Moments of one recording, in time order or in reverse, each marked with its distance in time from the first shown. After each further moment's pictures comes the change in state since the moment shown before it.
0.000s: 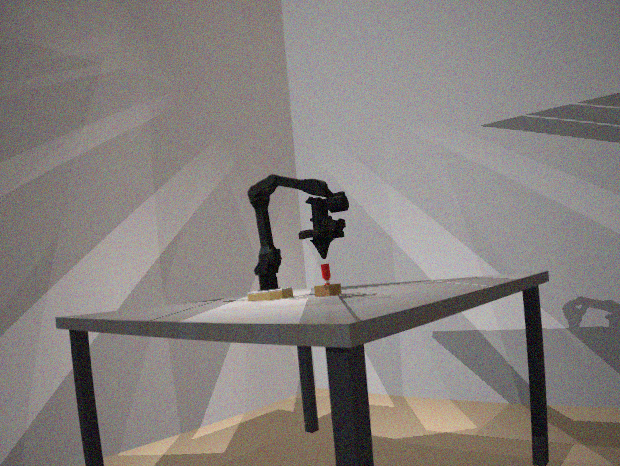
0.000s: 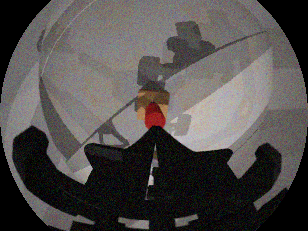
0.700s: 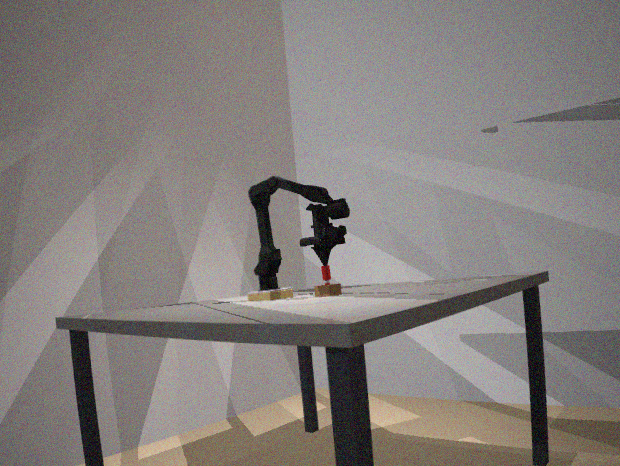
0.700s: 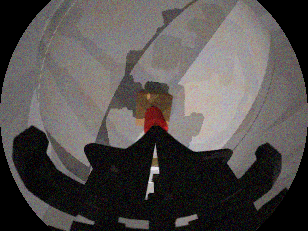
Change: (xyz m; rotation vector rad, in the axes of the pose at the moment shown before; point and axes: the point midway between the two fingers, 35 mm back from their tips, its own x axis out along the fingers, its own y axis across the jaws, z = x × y) arm 0.025 0.001 0.001 0.000 -0.005 0.004
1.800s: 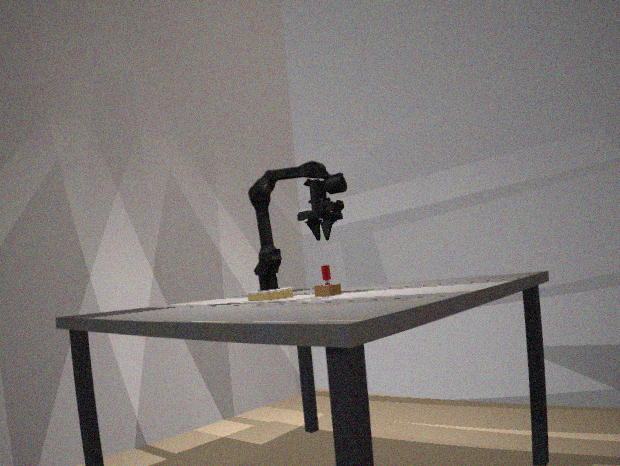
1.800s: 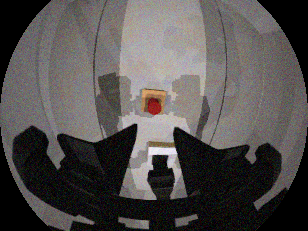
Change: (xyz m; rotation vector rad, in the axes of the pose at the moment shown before) arm -0.090 0.000 0.001 -0.006 -0.003 0.001
